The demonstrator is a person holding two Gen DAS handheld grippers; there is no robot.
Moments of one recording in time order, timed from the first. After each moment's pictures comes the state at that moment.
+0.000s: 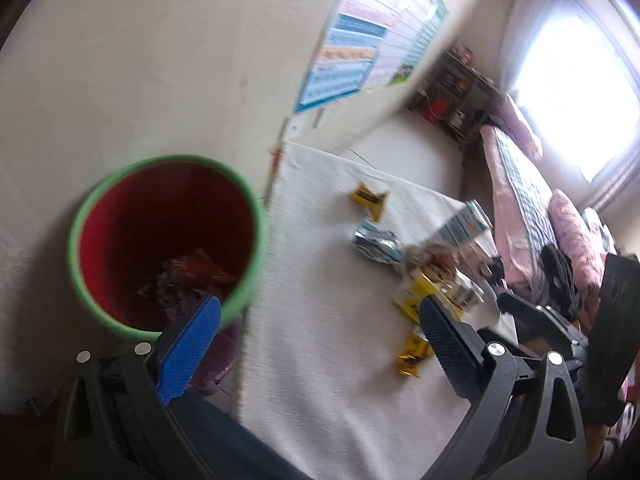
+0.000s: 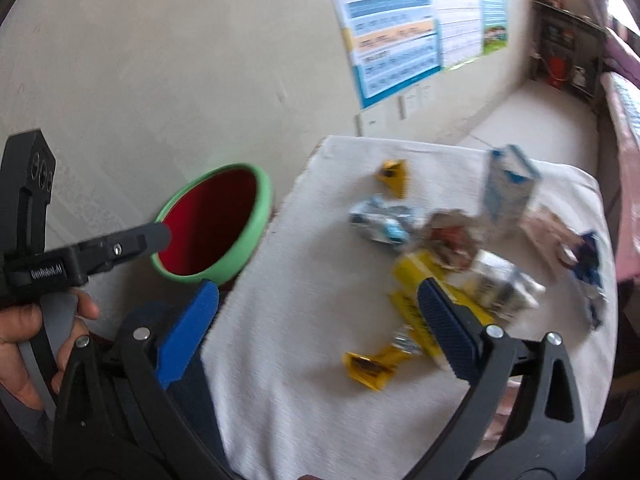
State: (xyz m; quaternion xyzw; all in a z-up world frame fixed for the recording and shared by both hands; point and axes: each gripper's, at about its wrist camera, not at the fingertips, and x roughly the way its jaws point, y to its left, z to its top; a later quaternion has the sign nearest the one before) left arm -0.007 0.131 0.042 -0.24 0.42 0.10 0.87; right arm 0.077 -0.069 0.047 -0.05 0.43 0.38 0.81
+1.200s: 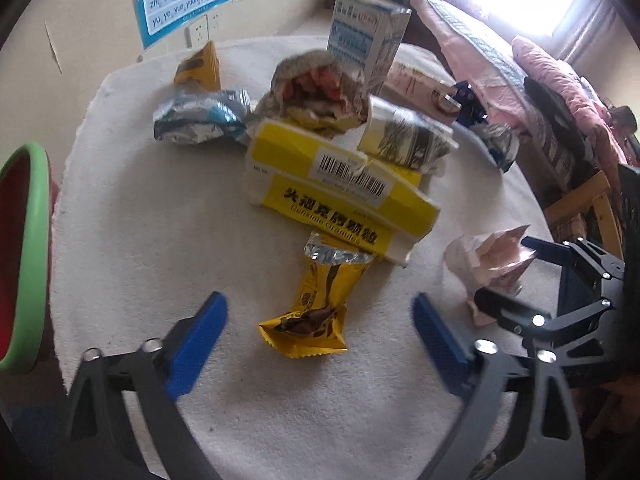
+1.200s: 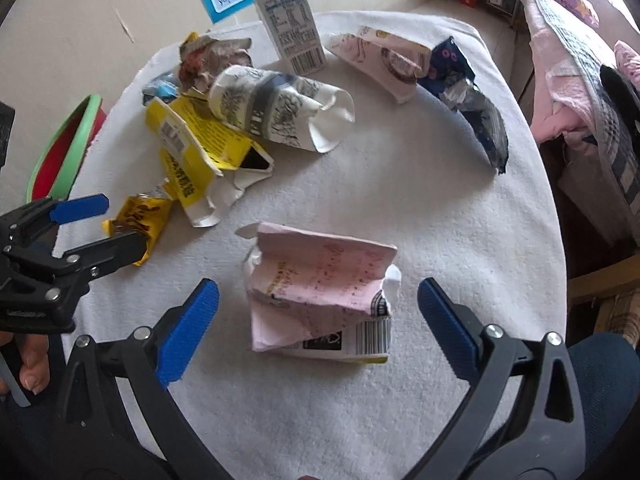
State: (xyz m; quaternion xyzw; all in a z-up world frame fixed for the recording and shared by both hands) left arm 0.078 -0.025 -0.072 -0.10 0.55 -0.03 0.83; right arm 0.108 -0.205 -0.075 -0.08 0.55 0.22 0.80
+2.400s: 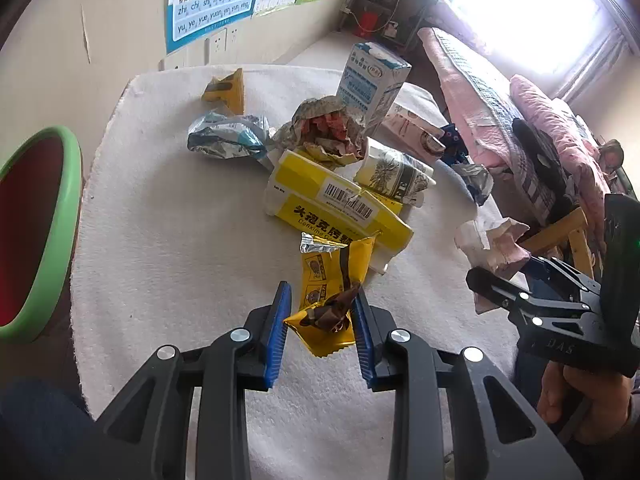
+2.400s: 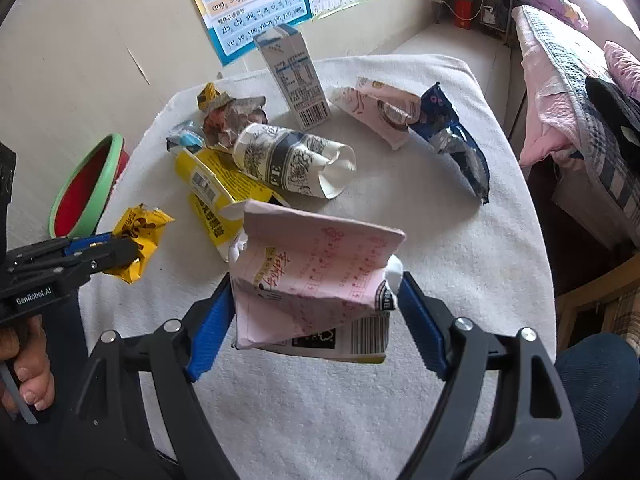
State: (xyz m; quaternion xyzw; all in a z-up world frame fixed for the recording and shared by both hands) left arm 0.053 -0.011 -0.034 -0.15 0.51 -0.02 0.85; right arm 0.103 -0.216 -0.035 -0.04 0.50 0.24 0.83
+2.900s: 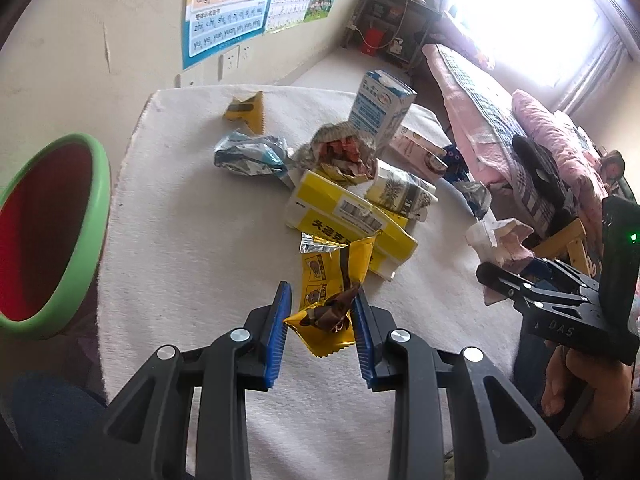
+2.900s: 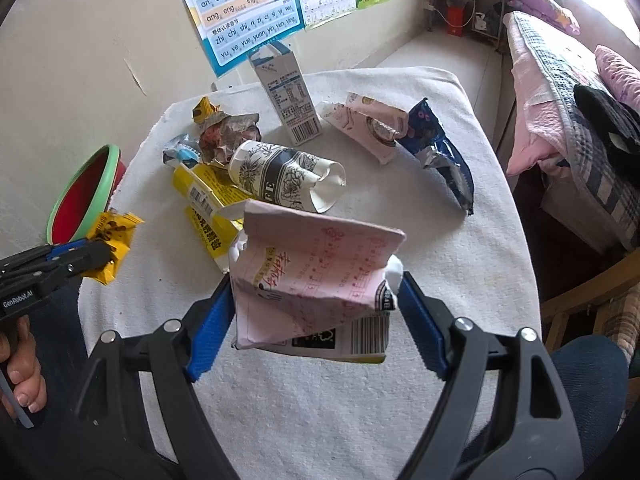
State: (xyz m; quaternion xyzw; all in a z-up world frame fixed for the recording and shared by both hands) left arm 0.037 0.006 -0.018 -0.15 0.48 0.00 0.86; right arm 0.105 -0.218 -0.026 -0.04 0.49 0.22 0.84
